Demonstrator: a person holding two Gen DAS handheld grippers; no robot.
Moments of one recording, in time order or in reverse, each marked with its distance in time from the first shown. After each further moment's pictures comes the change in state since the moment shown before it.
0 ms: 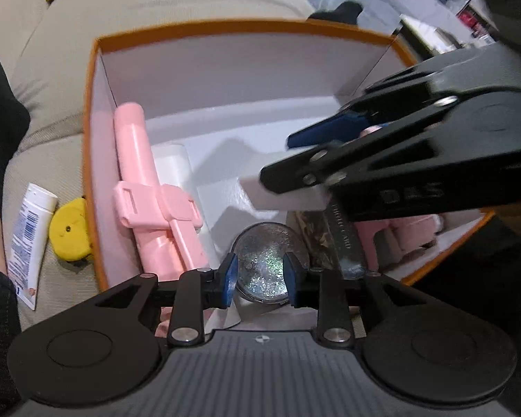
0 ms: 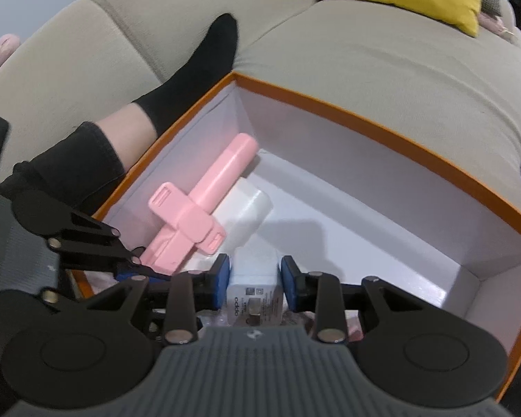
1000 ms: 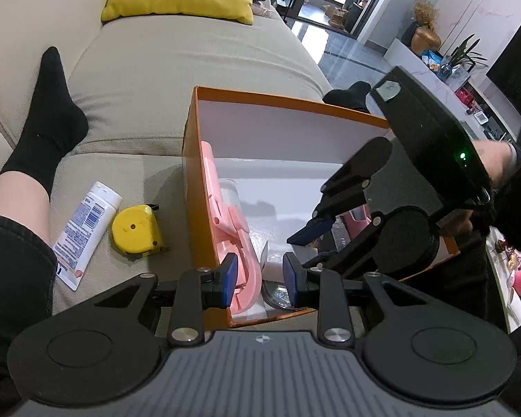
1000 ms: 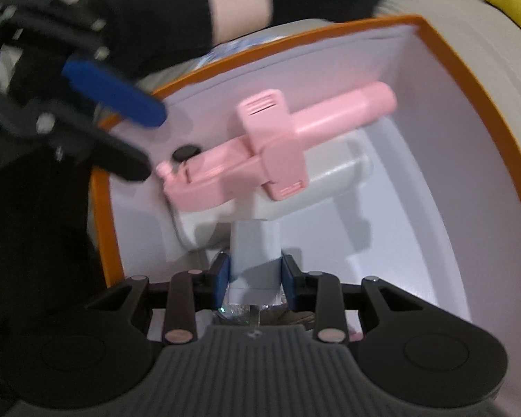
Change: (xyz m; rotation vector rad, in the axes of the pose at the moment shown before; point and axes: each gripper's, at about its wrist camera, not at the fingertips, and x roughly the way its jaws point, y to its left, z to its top) left arm -0.063 0.040 -0.030 -0.142 -0.222 -0.046; right arm 0.057 0.050 0.003 -0.545 0.288 0.110
